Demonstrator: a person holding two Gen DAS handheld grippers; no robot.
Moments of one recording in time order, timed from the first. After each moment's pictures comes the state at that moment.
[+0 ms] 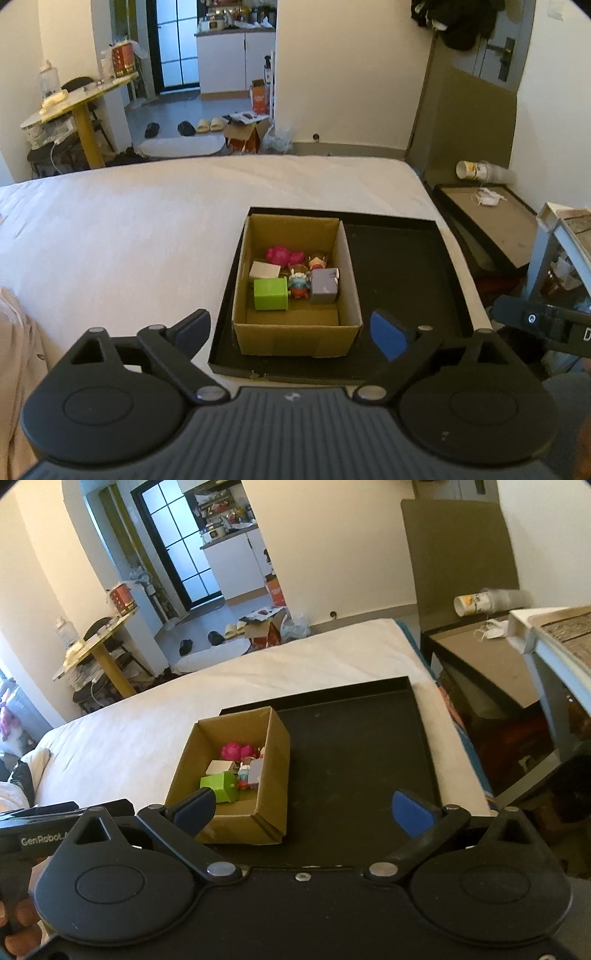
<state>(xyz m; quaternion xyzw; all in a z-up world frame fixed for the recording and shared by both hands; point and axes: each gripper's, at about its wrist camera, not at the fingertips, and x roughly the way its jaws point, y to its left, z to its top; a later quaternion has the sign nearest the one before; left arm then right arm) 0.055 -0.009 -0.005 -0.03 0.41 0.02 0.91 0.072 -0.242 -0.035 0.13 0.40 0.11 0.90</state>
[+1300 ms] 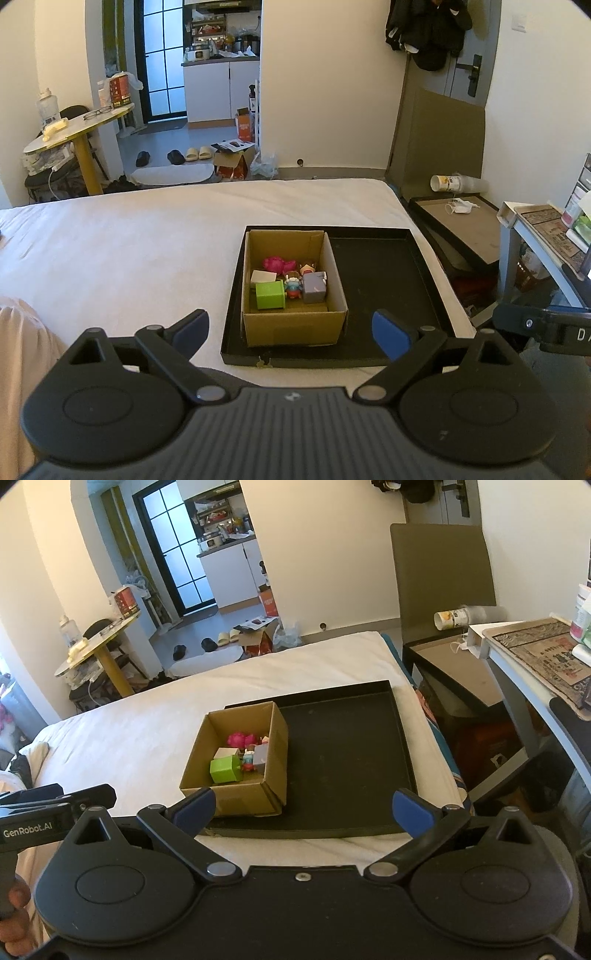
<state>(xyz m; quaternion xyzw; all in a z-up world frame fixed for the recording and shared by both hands) -0.016 0.000 0.027 -0.01 0.37 -0.01 0.93 0.003 -0.240 -0.002 0.11 0.38 0.09 0.91</state>
